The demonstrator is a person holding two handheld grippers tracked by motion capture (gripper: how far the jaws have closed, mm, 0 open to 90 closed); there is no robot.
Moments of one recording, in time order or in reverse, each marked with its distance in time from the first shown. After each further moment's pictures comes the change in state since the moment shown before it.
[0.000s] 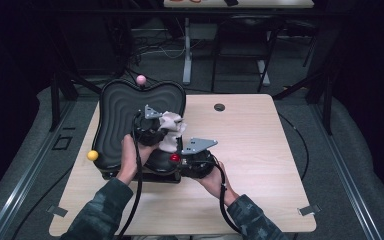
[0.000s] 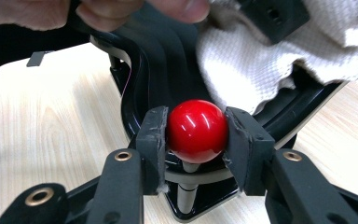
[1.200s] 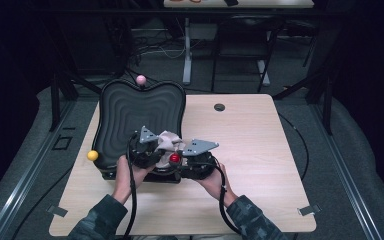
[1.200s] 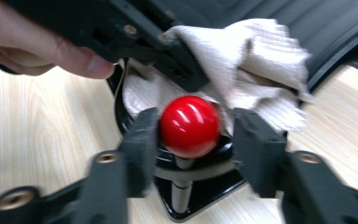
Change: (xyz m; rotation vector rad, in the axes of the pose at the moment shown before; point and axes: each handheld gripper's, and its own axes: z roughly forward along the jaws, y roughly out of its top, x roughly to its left) left arm -0.018 -0.047 -0.018 0.009 -0.050 0.021; right arm 0.000 -0.005 -0.005 -0.015 -0.052 0.010
